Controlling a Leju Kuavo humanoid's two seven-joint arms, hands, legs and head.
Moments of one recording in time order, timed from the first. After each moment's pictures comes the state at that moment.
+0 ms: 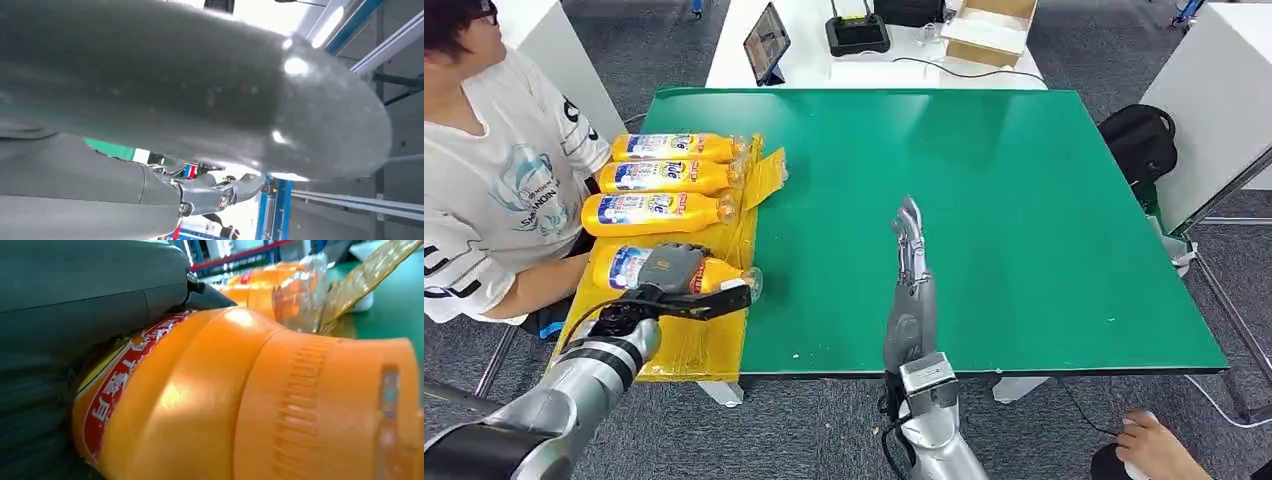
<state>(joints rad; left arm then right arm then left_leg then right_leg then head) -0.73 0.01 -0.28 -0.37 -1.38 0.27 -0.26 -0.11 0.24 0.40 -1.47 0.10 -0.34 -0.66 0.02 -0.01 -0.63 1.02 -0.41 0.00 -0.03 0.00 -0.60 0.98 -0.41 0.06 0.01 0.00</state>
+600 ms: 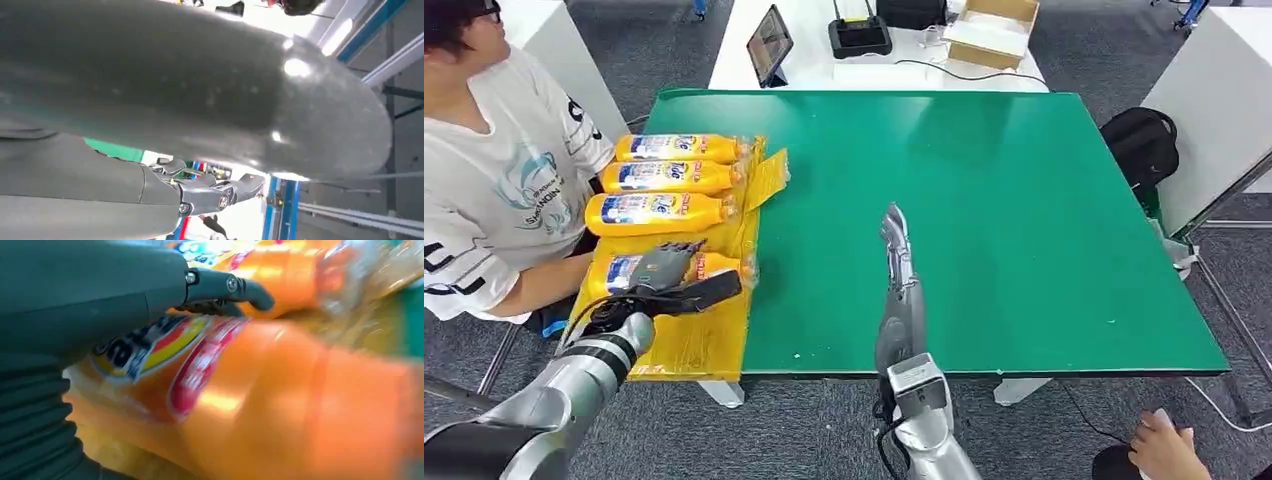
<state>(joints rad) -0.74 0.00 -0.19 -0.35 -1.20 0.16 -0.29 -0.11 0.25 0.39 -1.42 0.12 -0.30 -0.66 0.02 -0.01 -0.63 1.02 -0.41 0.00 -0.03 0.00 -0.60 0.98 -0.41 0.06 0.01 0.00</state>
